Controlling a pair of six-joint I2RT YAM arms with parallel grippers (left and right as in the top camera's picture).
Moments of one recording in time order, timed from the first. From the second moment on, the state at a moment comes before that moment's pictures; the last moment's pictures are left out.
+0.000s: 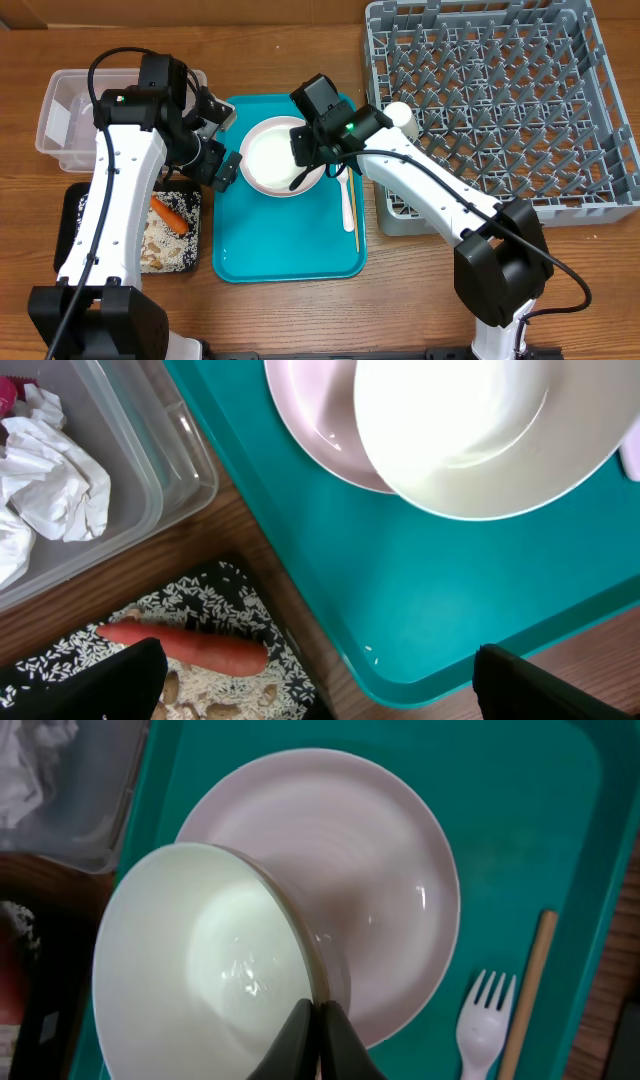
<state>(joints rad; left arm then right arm) -0.03 1.66 1.53 -1.27 0.12 0.41 0.66 1.99 1.66 -0.73 -0.04 0.44</state>
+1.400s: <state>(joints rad) -0.03 1.66 1.53 -1.27 0.12 0.41 0.65 1.99 1.67 -0.76 -0.06 0.52</state>
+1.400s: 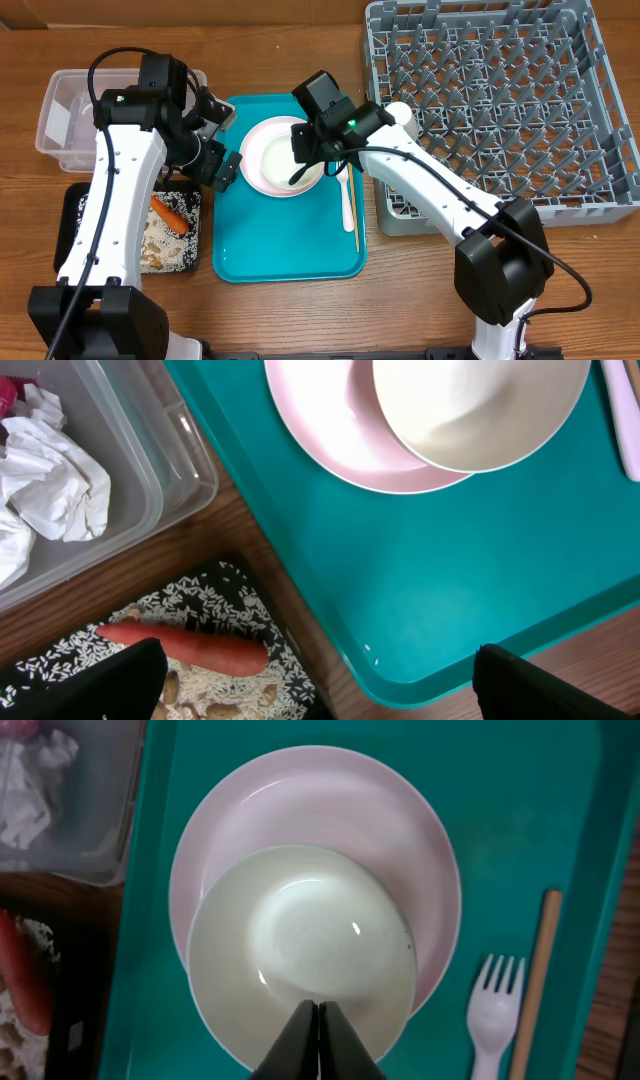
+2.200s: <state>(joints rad) -0.03 1.66 1.53 -1.27 0.12 0.41 0.65 2.09 1.67 -0.74 0.05 0.48</state>
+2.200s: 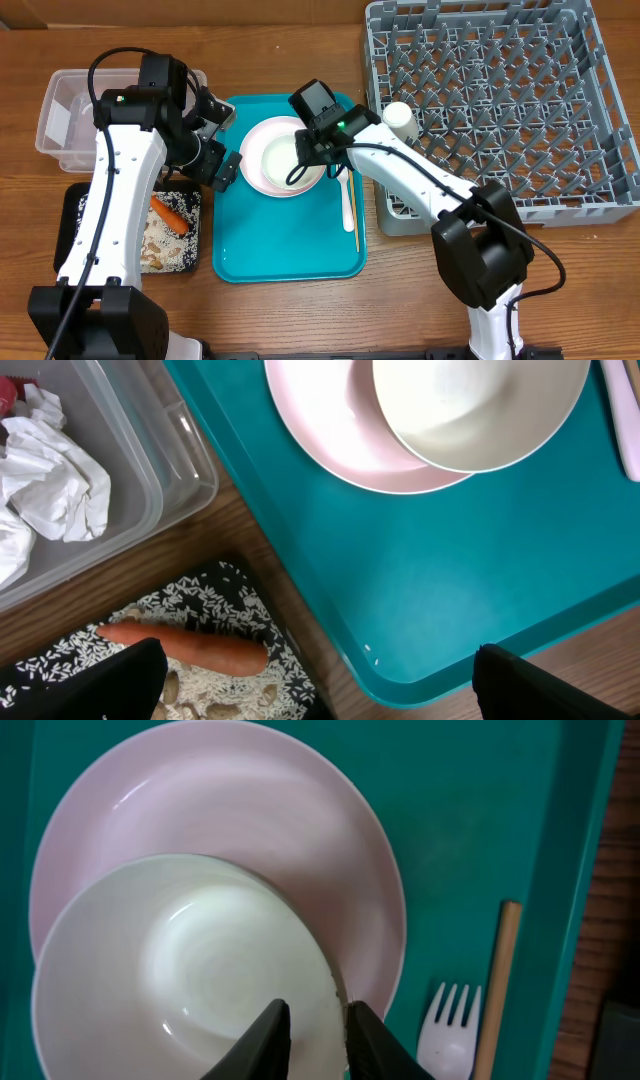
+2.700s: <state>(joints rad) -0.03 1.66 1.53 -1.27 0.12 0.41 0.65 2.10 1.67 -0.74 0.08 0.46</state>
